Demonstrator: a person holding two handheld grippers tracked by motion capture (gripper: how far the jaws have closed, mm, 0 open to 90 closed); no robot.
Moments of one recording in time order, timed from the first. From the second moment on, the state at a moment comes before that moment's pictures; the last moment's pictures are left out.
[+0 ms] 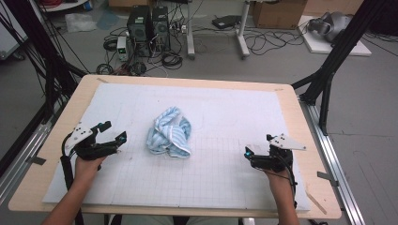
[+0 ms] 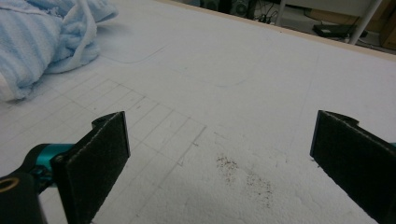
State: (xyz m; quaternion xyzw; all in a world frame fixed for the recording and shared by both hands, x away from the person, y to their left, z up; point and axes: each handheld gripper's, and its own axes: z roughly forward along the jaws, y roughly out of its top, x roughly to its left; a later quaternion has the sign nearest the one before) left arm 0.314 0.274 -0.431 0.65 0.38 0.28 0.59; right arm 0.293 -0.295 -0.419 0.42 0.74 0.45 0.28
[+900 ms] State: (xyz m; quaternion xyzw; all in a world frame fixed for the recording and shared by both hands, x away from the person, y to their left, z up) left arm 0.315 0.269 -0.430 0.66 0.38 0.27 0.59; right arm 0.290 -0.291 -0.418 0.41 0.74 0.45 0.27
